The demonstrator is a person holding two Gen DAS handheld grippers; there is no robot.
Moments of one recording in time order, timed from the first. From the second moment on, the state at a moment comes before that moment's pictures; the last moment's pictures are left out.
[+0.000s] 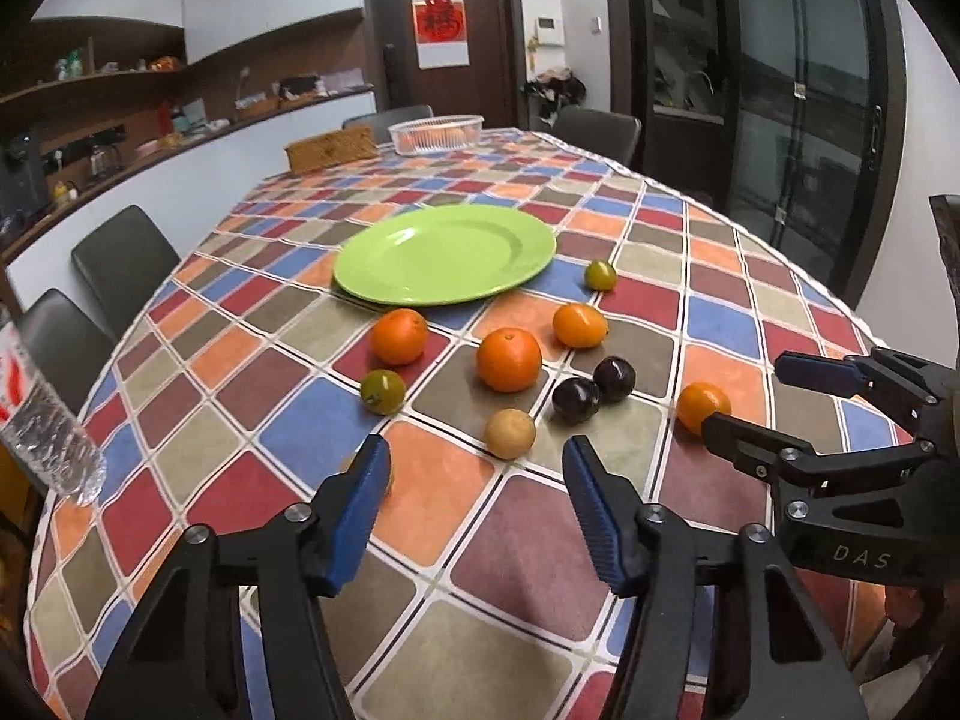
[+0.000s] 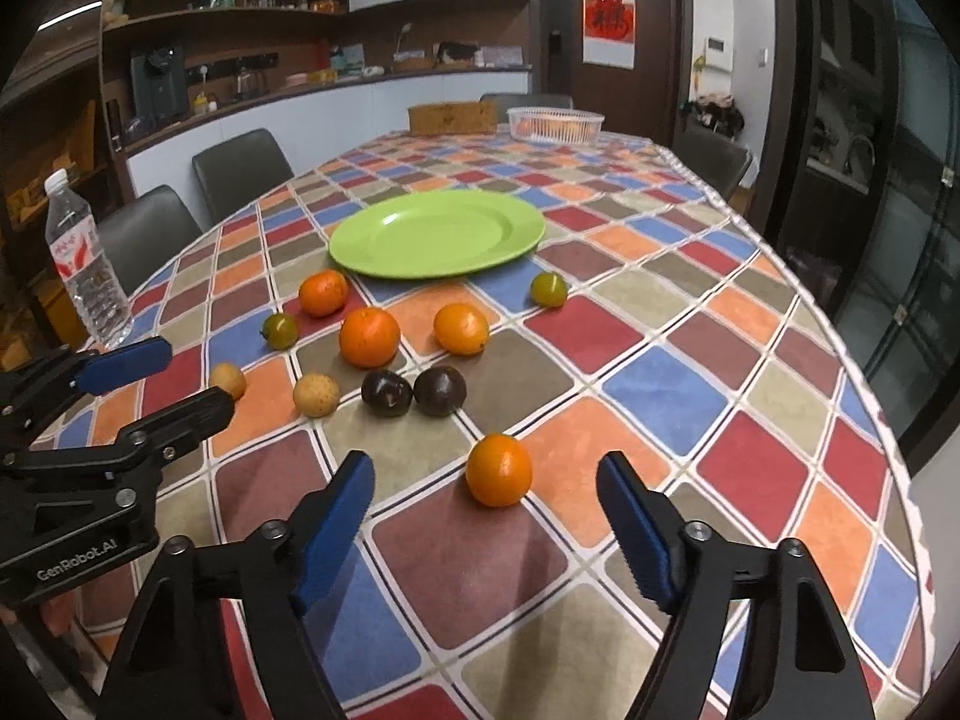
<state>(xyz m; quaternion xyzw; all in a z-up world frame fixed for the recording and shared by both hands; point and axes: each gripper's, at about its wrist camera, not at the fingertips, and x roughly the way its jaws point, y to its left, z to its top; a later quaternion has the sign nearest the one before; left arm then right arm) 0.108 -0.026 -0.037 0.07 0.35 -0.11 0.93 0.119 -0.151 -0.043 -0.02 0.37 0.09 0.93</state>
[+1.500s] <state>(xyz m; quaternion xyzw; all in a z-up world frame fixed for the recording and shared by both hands) 0.159 -0.041 -0.057 0.05 0.42 -0.14 0.90 0.168 -0.155 -0.056 0.01 0.43 0.15 0.89</state>
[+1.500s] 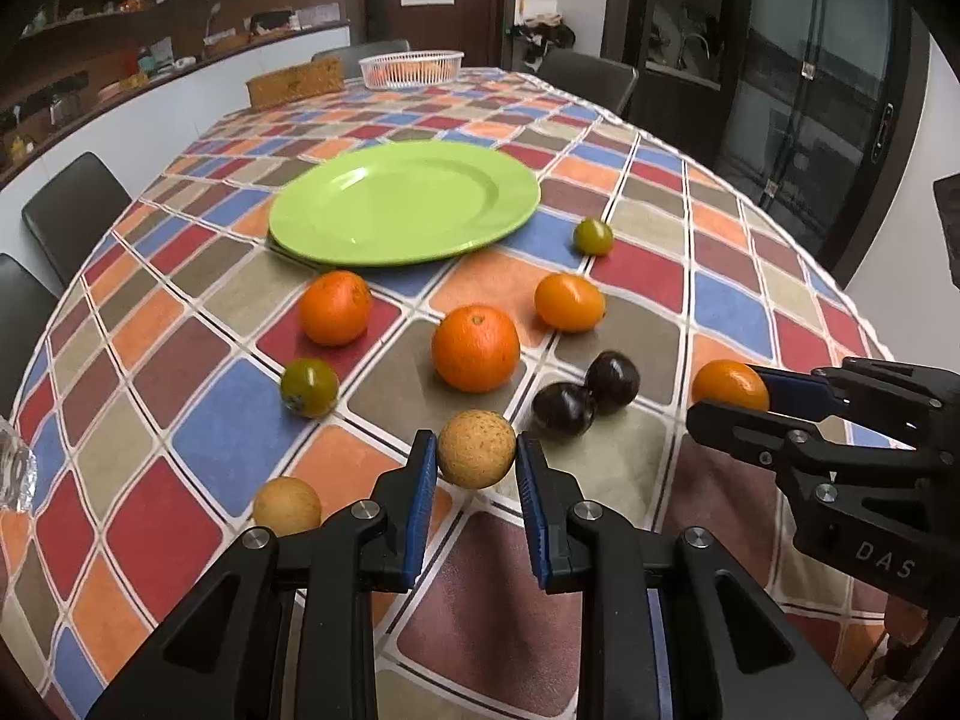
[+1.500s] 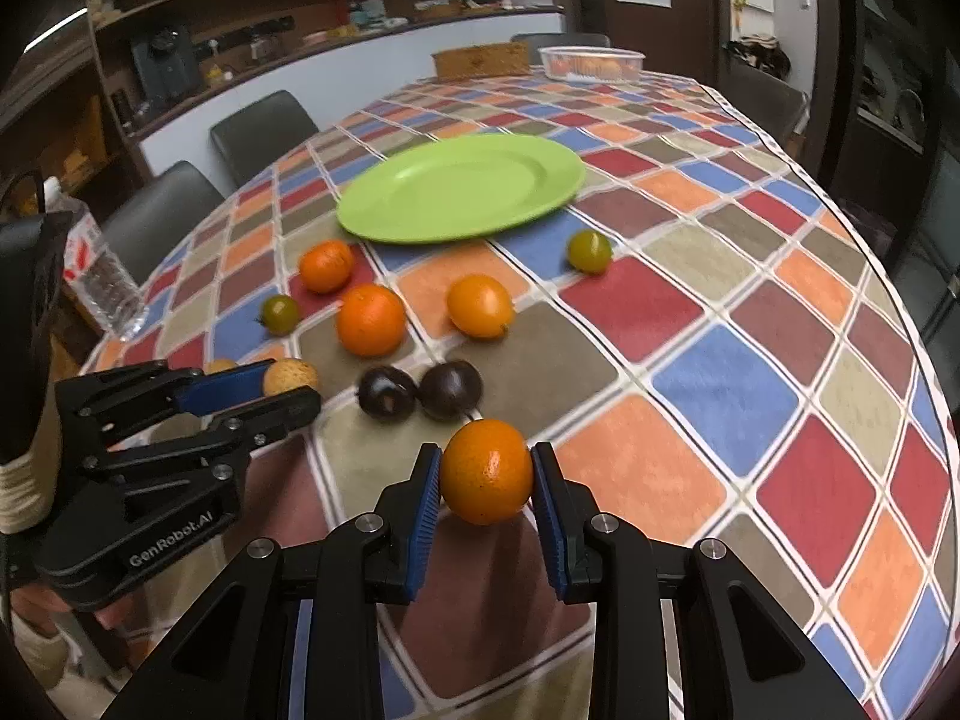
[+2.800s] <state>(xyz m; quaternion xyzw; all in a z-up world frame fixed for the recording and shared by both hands) 0.297 -0.017 -0.007 0.04 0.42 -0.14 0.90 0.326 -0.117 0.003 -0.02 0.40 0.23 0.89</state>
